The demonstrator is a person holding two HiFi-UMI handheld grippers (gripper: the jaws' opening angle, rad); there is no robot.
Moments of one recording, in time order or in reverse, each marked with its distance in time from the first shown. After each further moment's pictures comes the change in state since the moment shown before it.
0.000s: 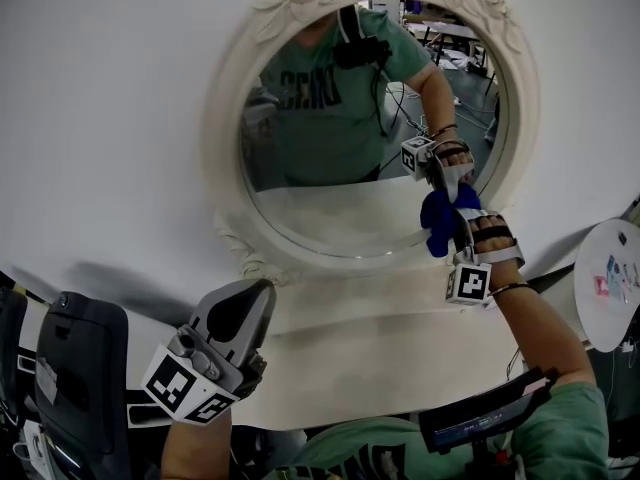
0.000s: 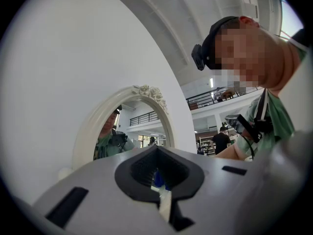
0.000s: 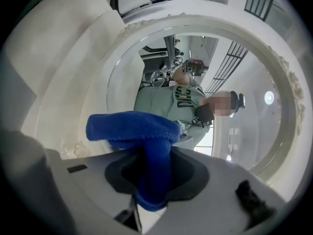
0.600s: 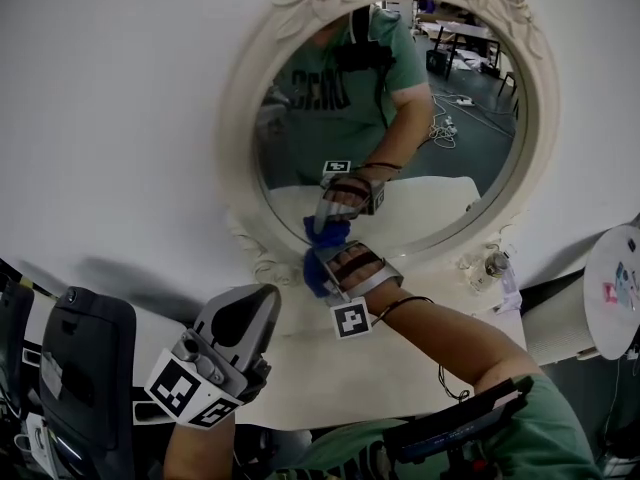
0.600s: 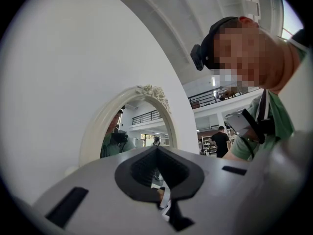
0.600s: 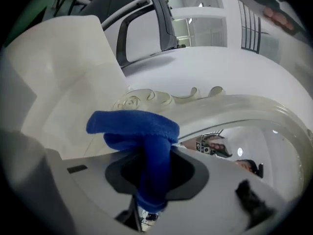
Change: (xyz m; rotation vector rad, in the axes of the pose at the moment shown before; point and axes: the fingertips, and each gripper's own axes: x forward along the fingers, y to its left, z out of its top) left arm -0.009 0.008 -0.002 0.002 0.010 0.027; right arm -0.022 0.032 0.334 -0.017 -0.541 0.048
